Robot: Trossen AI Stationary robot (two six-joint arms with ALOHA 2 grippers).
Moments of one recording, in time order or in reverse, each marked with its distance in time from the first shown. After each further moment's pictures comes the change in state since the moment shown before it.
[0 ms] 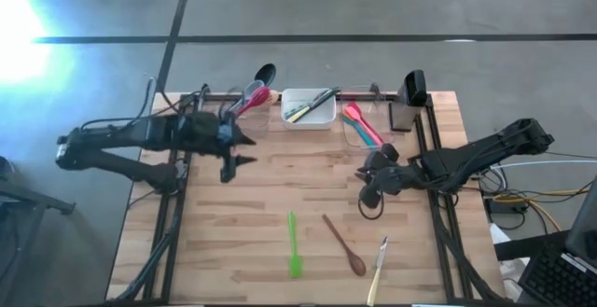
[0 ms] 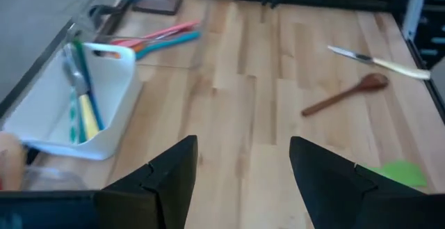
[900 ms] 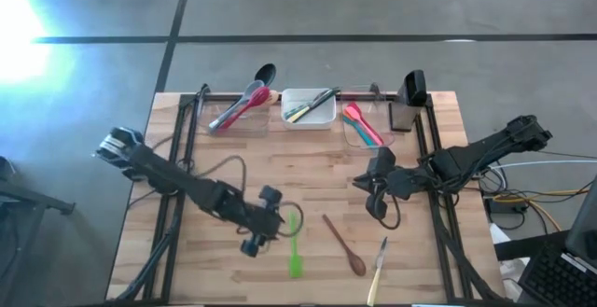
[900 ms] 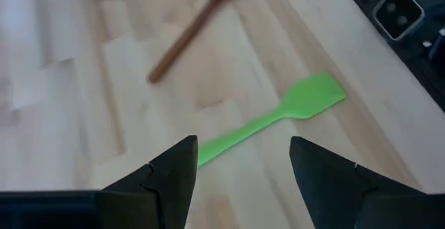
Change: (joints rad) left arm -0.523 0.534 0.000 0.292 -0.090 0.063; right arm 0.097 0.000 0.165 -0.019 -0.062 -0.063
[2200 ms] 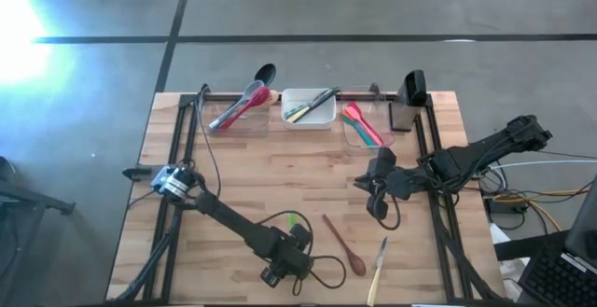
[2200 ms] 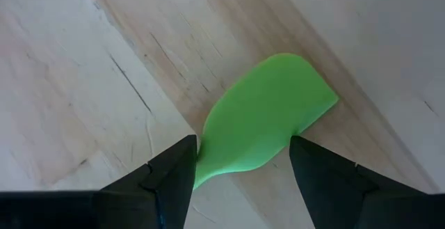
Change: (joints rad) left arm -0.075 0.659 0.550 -0.306 0.091 0.122; right arm 0.000 0.000 -0.003 -0.022 -0.008 -0.018
